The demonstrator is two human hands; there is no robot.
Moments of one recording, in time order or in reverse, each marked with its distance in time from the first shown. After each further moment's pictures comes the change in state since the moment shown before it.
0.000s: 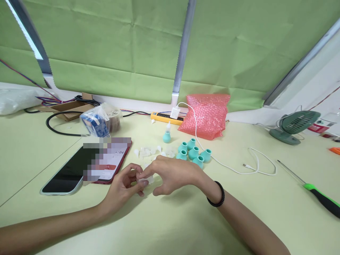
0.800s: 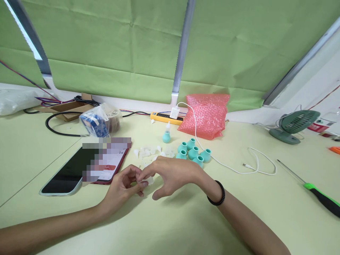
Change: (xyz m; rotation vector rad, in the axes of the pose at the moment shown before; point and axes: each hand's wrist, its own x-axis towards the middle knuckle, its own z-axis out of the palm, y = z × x) left_hand 0.001 -0.001 -0.001 0.020 0.016 -0.010; right_hand -0.001 -0.001 -0.001 -0.019 0.017 0.021
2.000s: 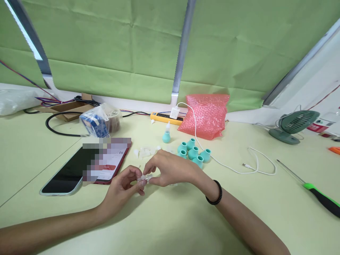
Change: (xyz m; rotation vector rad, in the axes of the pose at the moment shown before) left_hand -0.004 0.004 0.002 0.030 -0.007 0.027; right_hand 0.003 0.002 0.004 -0.046 0.225 0.056
